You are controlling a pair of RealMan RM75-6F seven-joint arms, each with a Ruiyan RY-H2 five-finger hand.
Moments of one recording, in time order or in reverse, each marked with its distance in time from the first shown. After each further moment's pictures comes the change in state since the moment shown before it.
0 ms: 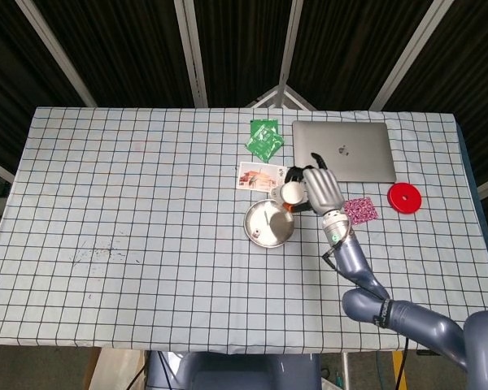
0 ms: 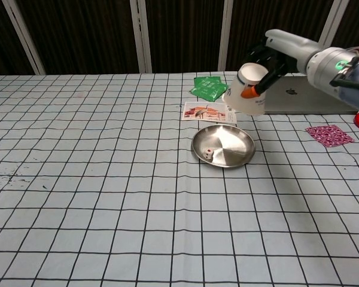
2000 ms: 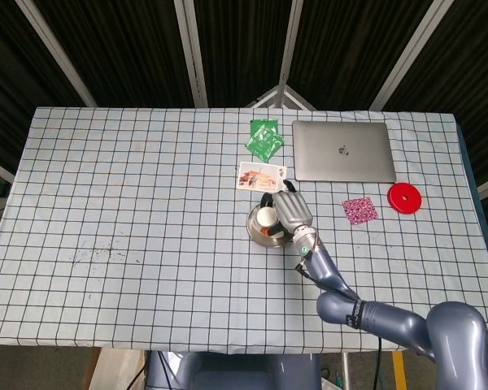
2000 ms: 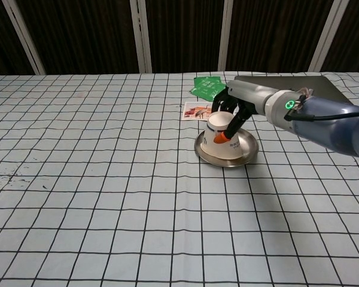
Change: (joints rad) left arm 0.000 0.003 -0.001 0.003 0.006 -0.004 -0.016; right arm 0.111 -0.153 -0.048 0.029 0.223 -0.136 -0.183
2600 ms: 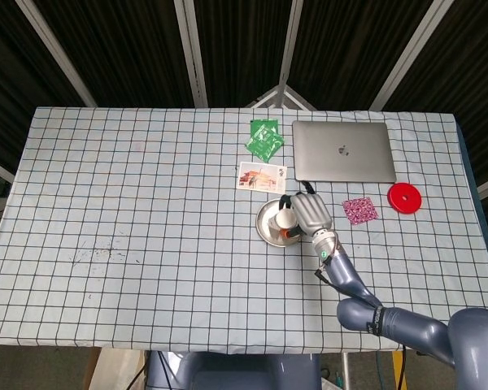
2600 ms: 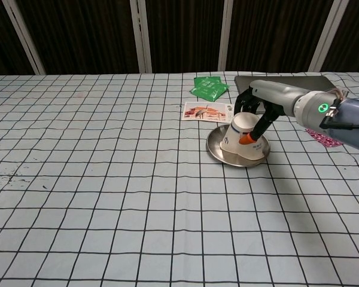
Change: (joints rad) left arm -0.001 -0.006 0.001 -0.009 0.000 0.003 0.023; right arm -0.072 0.091 -0.064 -0.059 -0.093 0.034 0.017
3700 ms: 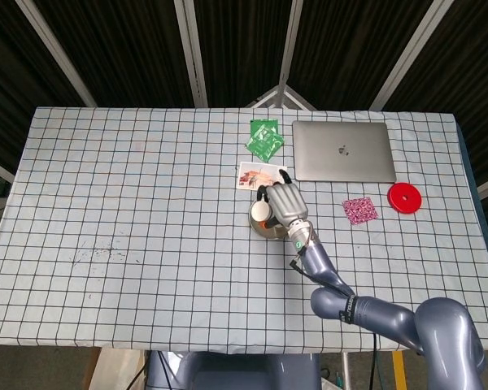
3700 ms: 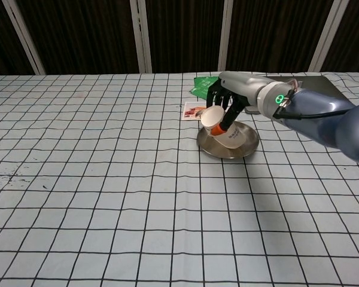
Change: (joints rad) left arm 0.008 0.007 -0.005 0.012 -0.011 -0.001 -0.026; right arm 0.111 -0.112 0.046 0.142 0.087 0.001 -0.082
